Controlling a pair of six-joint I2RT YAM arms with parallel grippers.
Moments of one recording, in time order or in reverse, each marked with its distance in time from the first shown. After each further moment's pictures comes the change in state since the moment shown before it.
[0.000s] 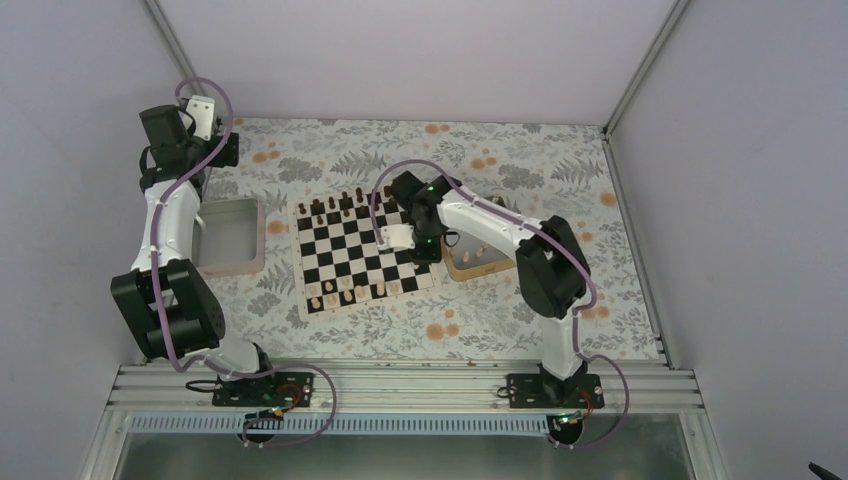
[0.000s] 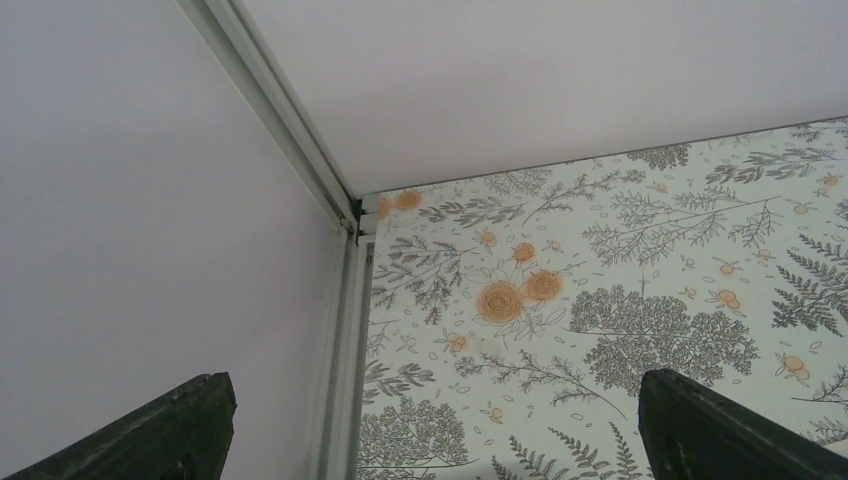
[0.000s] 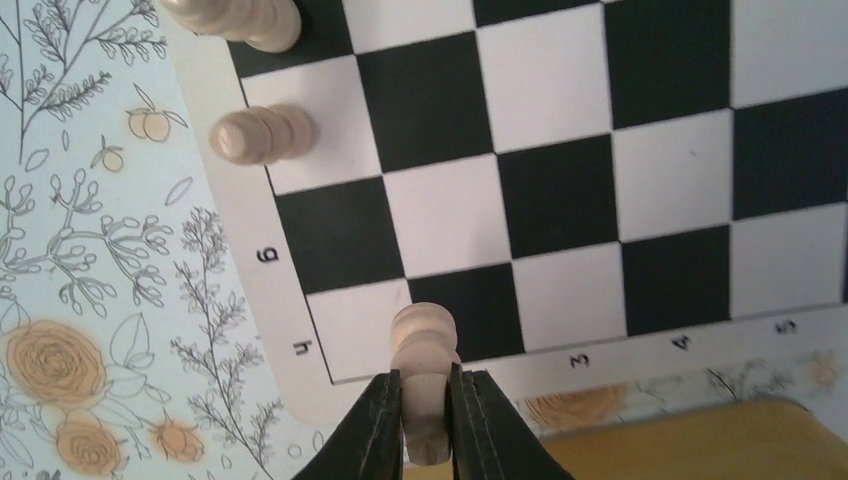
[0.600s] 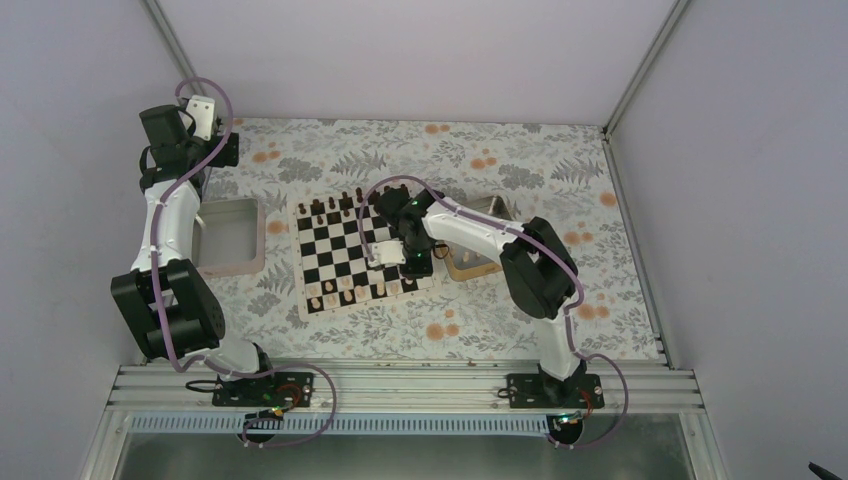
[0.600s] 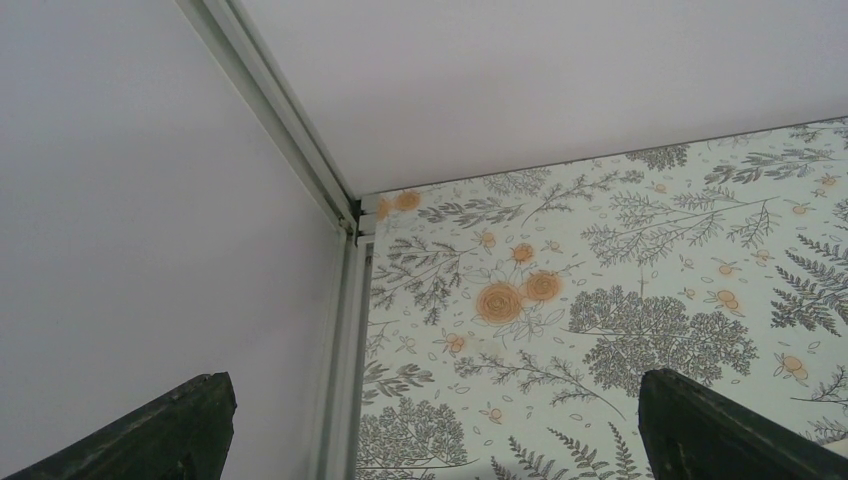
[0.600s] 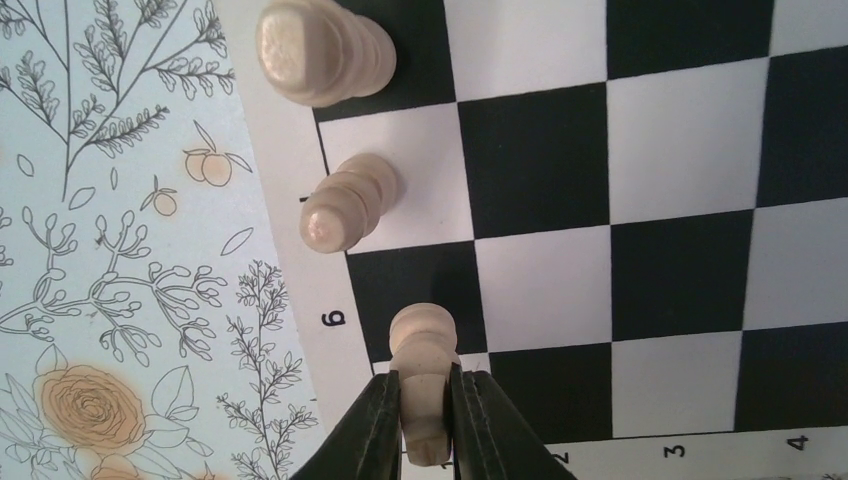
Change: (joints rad) left arm 0.000 0.000 0.000 0.000 0.002 0.000; right arm 0.082 0.063 -0.016 0.015 -0.004 0.027
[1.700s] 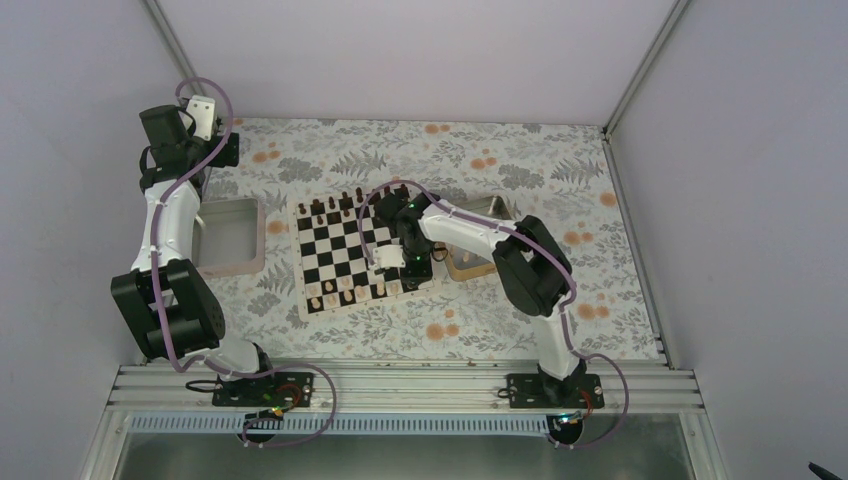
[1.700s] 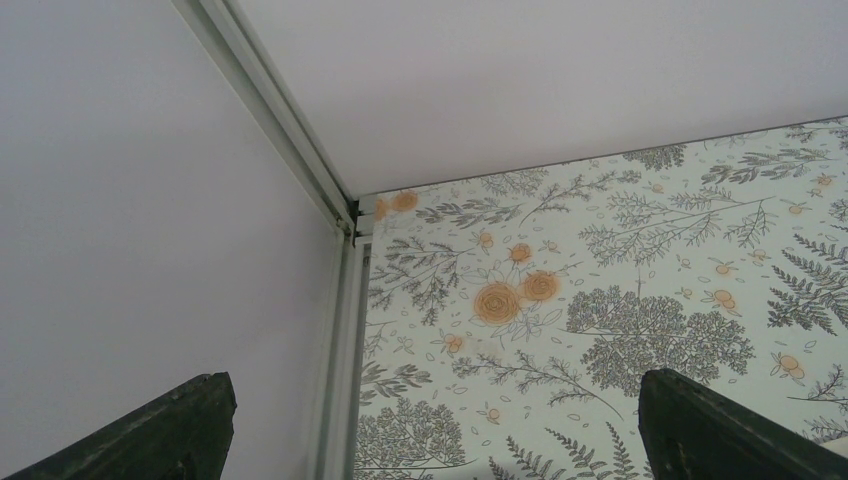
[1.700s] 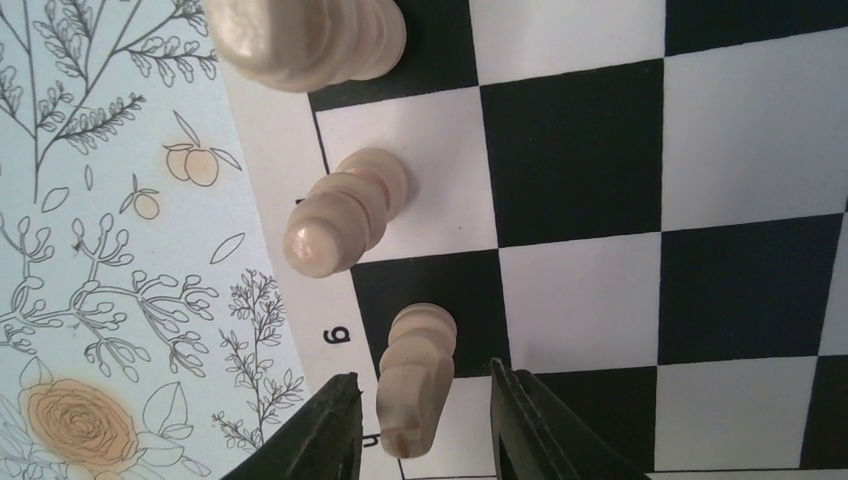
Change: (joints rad) left arm 0.000 0.000 0.000 0.000 0.006 0.000; right arm 0.001 0.040 -0.013 0.001 0.000 0.010
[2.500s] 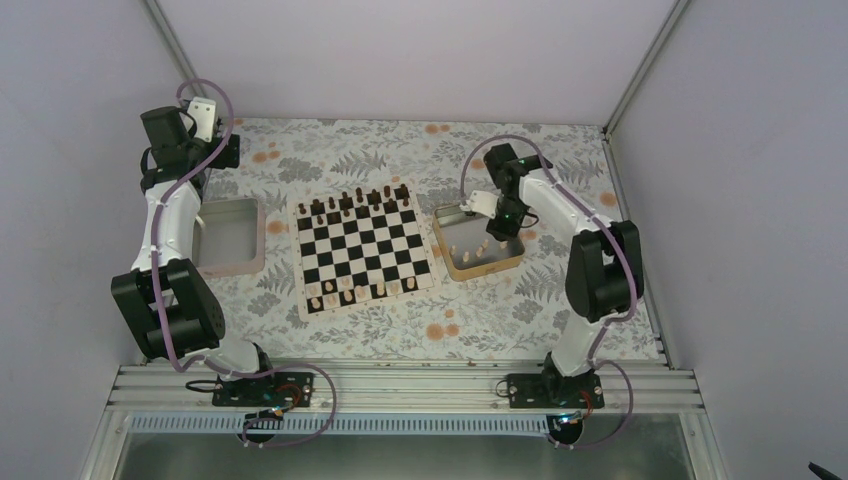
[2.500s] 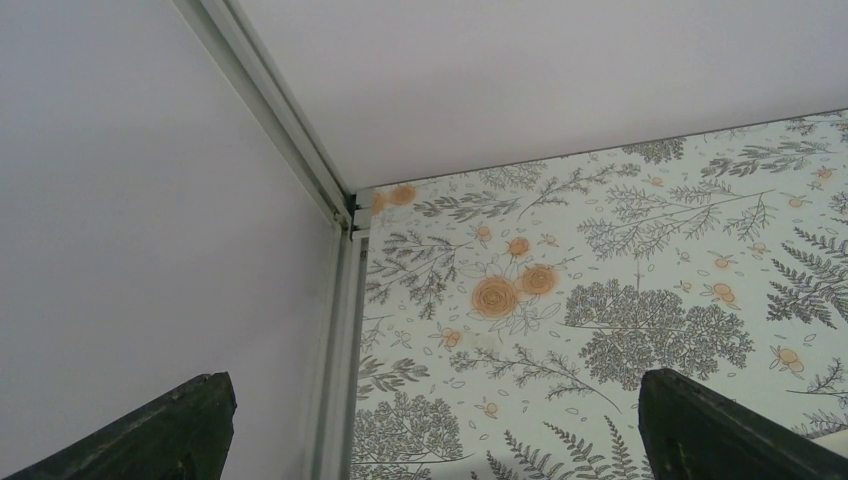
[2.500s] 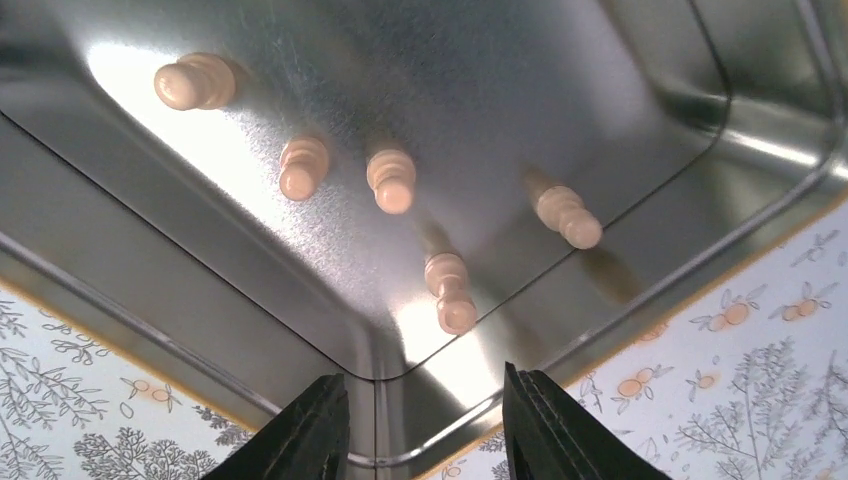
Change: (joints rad) left arm 0.000 0.000 -0.010 0.001 -0.001 0.000; right arm -0.513 -0.286 -0.139 -0.034 0.203 -0.031
